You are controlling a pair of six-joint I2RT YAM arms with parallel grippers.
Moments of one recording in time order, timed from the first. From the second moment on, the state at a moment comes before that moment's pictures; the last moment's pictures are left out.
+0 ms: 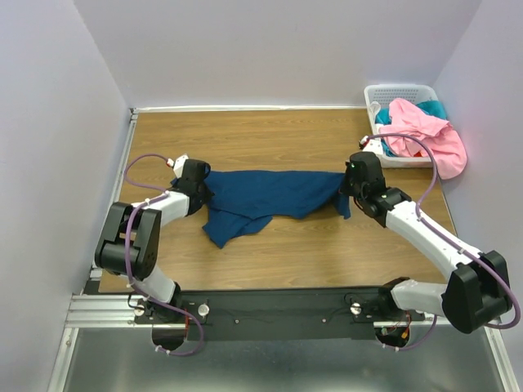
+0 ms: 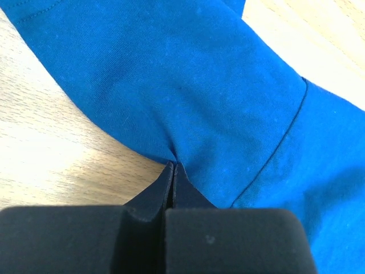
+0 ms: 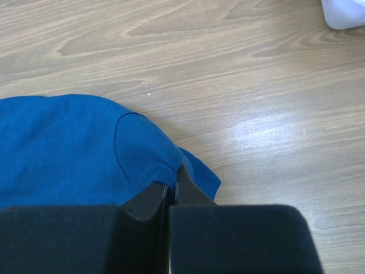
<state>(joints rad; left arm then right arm) -0.22 1.60 0.76 0.00 -0.21 -0.71 0.42 1.23 0.83 -0.23 0.35 0.43</state>
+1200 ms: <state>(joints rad) -0.22 0.71 1.43 0.08 -0.22 -0.50 0.42 1.00 1.74 -0.25 -0.09 0.25</state>
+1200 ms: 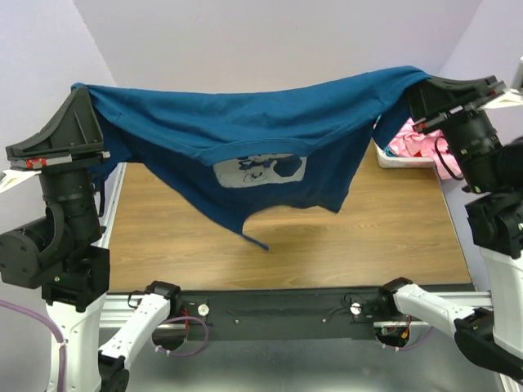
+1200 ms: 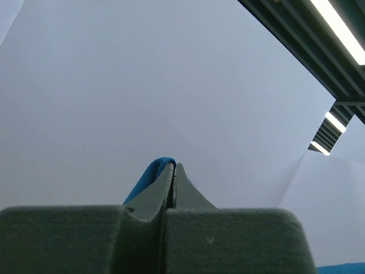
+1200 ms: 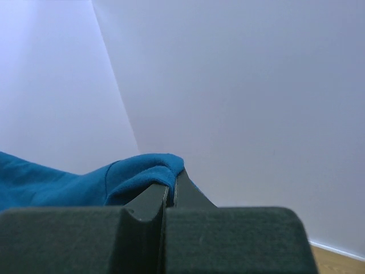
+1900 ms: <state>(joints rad) -0.10 1.57 1.99 -0.08 -0.20 -0.42 0.36 1.79 2.16 -0.31 0.19 -0.01</state>
